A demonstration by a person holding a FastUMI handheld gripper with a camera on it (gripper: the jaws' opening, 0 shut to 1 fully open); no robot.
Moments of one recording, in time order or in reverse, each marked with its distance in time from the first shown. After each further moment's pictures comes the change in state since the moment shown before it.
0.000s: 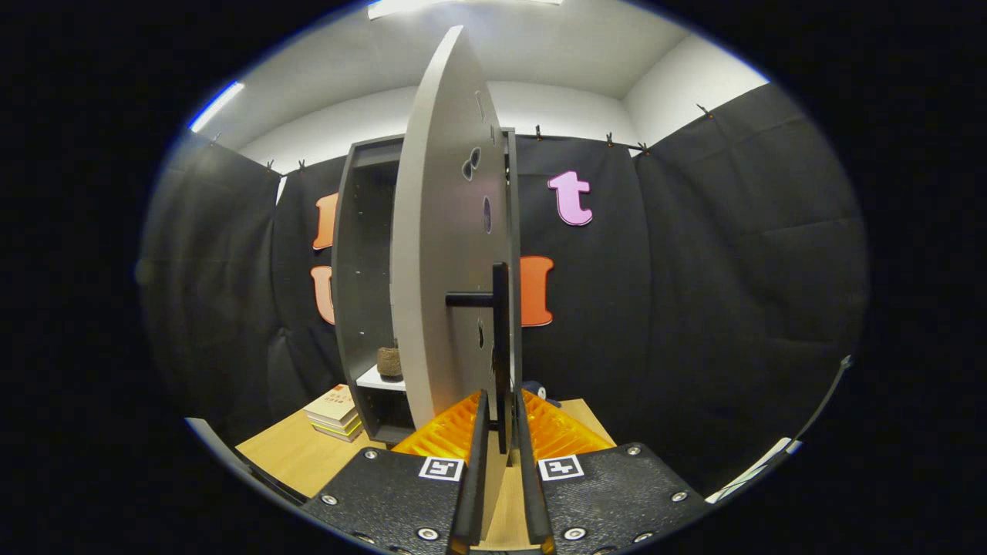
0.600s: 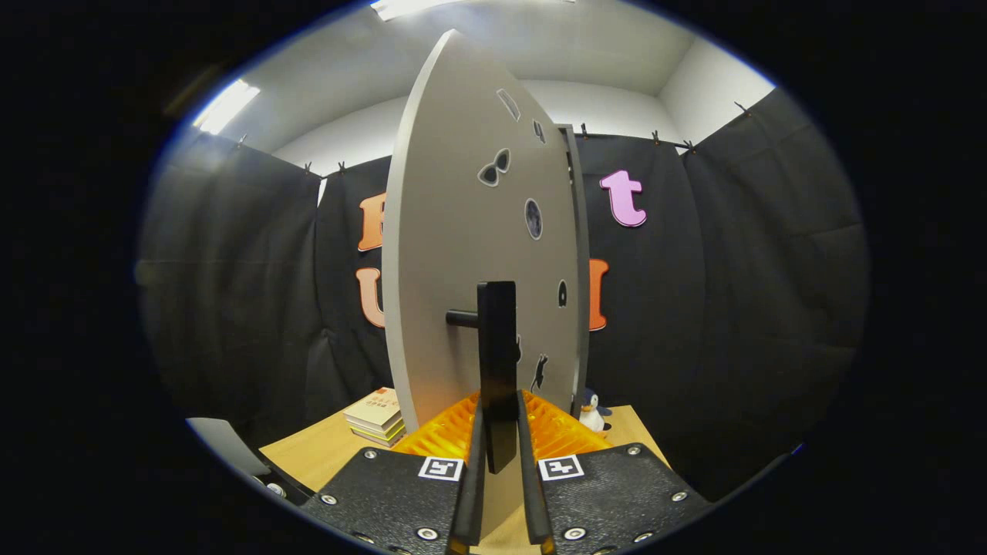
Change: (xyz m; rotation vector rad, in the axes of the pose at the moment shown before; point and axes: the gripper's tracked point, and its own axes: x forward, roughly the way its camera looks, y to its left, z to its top) arm 0.023 0.068 0.012 -0.008 -0.016 0.176
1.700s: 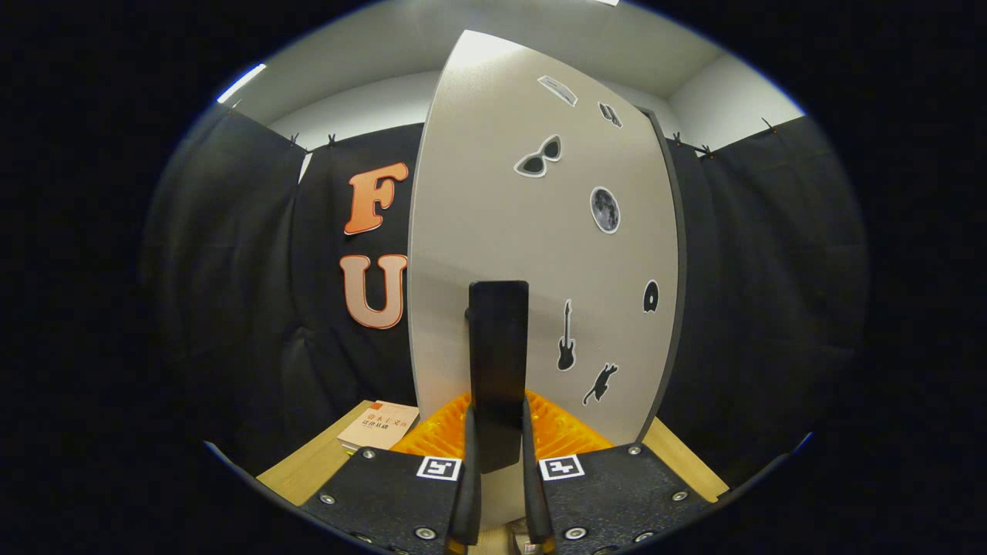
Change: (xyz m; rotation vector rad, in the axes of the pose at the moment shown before) arm 0.116 0.144 -0.002 -0.039 0.043 -0.087
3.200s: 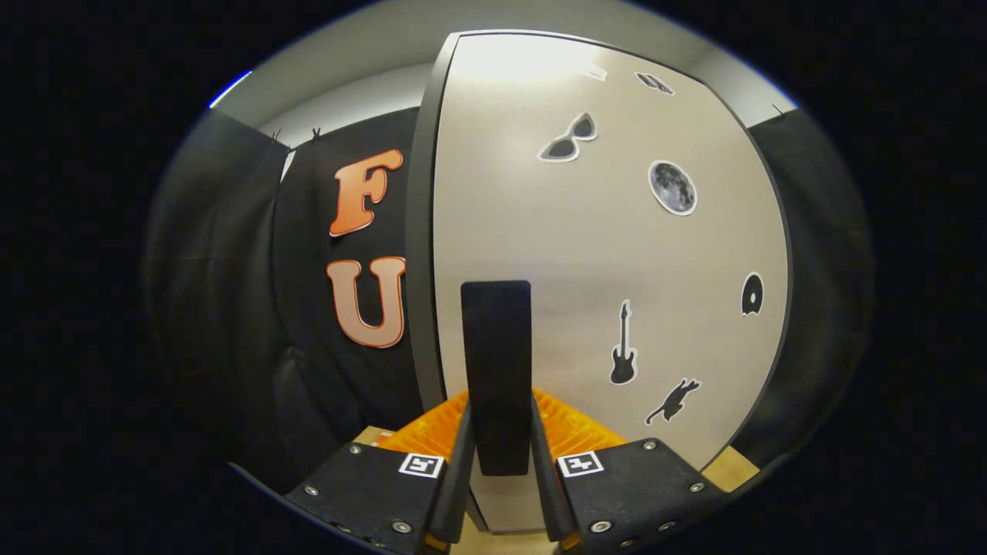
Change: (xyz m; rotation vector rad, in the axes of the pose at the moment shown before) arm 0.165 0.079 0.010 0.081 -0.010 -0.020
